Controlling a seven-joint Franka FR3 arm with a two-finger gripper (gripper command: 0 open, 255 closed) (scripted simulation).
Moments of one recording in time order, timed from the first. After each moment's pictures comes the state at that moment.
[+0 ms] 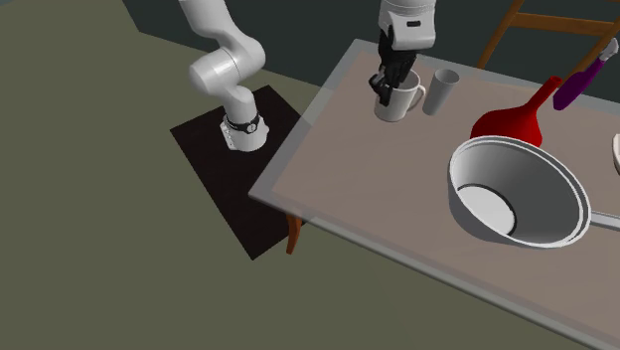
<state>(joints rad) 0.13 -0.26 0.23 -2.00 0.11 1.80 0.21</state>
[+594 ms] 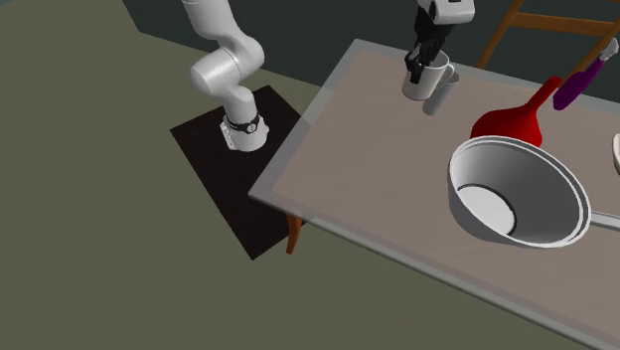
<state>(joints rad) 0.21 -0.11 0.37 -1.84 0.07 1.80 0.45</state>
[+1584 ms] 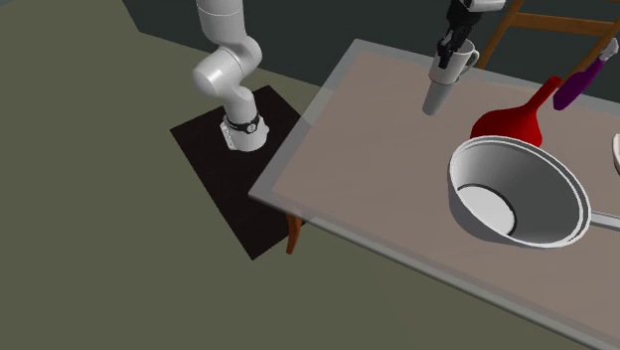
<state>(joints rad) 0.36 0.19 0.51 -1.56 -0.08 1.80 0.75</state>
